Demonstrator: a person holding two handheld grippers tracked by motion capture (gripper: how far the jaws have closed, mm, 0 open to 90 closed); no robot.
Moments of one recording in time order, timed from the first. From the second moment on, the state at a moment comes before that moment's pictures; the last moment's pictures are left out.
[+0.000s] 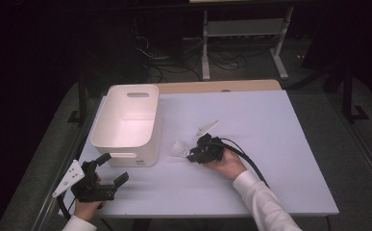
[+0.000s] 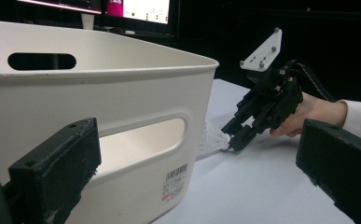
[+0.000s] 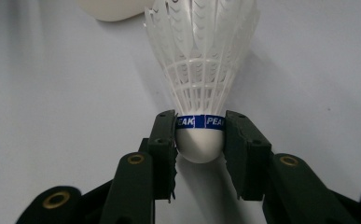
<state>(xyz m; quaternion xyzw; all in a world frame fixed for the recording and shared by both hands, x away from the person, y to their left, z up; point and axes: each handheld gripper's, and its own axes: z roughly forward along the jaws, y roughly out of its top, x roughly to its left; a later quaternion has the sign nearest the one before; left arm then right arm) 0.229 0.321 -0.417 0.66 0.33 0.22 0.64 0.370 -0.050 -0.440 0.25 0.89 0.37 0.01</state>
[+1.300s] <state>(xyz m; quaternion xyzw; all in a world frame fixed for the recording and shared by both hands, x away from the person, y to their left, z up) 0.230 0.320 -0.417 0.66 0.33 0.22 0.64 0.360 -0.061 -0.365 0.26 0.87 0.41 0.03</state>
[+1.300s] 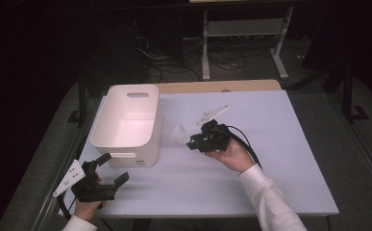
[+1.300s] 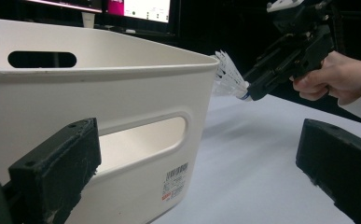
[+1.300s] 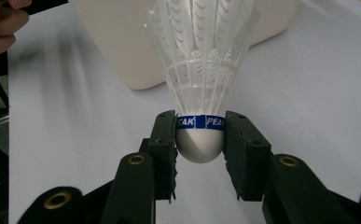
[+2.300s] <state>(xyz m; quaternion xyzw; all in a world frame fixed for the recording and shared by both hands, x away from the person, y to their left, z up) 0.230 0.320 -0.418 0.66 0.33 0.21 0.64 0.365 -0.050 -0.321 0.22 0.87 0.43 0.06</state>
